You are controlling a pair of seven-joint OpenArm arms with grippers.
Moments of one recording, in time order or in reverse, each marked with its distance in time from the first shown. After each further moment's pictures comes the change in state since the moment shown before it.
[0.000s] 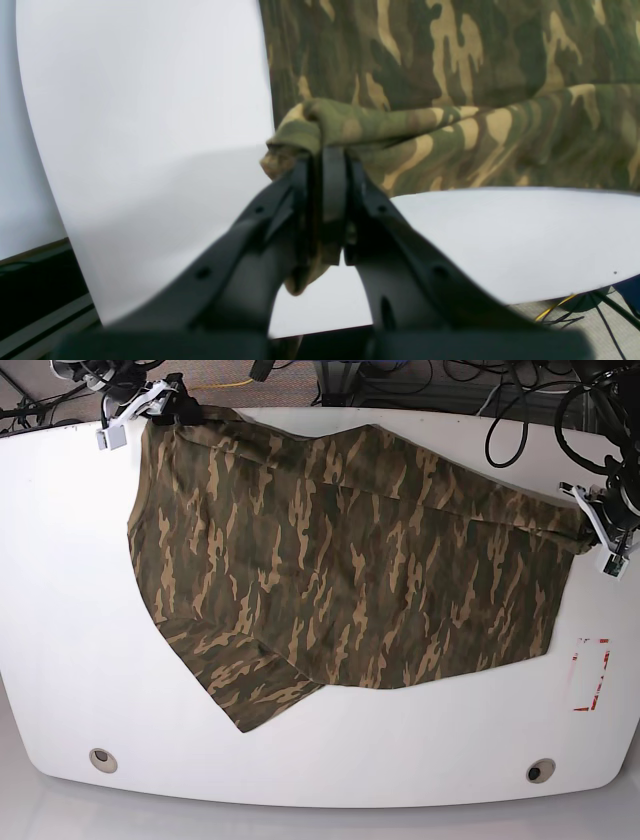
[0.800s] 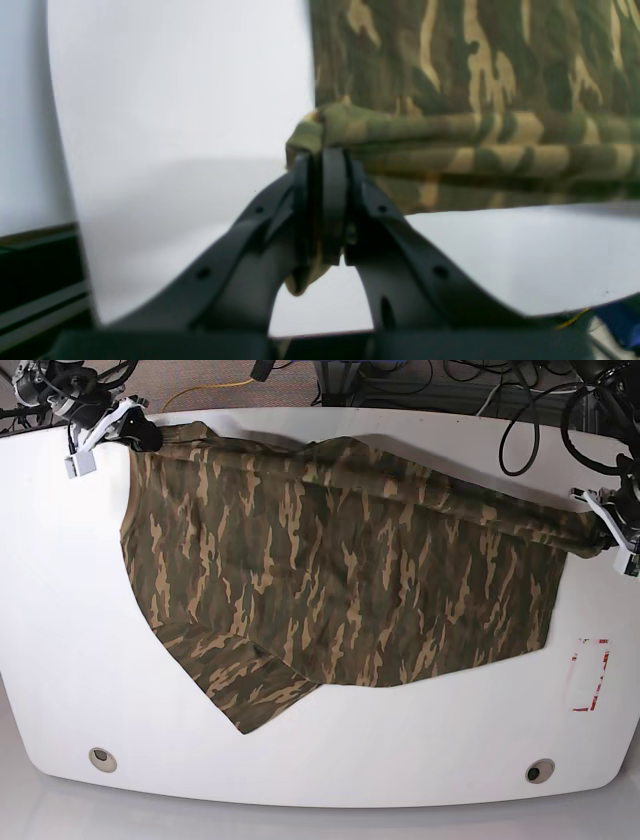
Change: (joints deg) left arm -2.3 2.2 -5.9 0.0 -3.4 0.0 0.5; right arm 1.6 11.0 -0.3 0.3 8.2 0.0 -0.5
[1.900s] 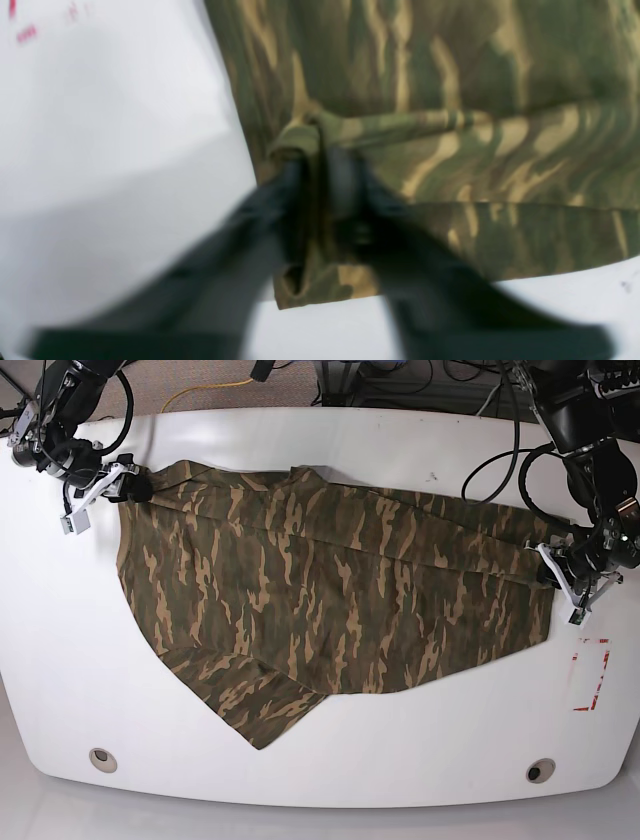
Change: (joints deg) left arm -17.4 3.3 15.6 -23.1 16.5 0.1 -7.0; right arm 19.6 3.3 -2.8 -14.3 -18.1 0.0 0.0
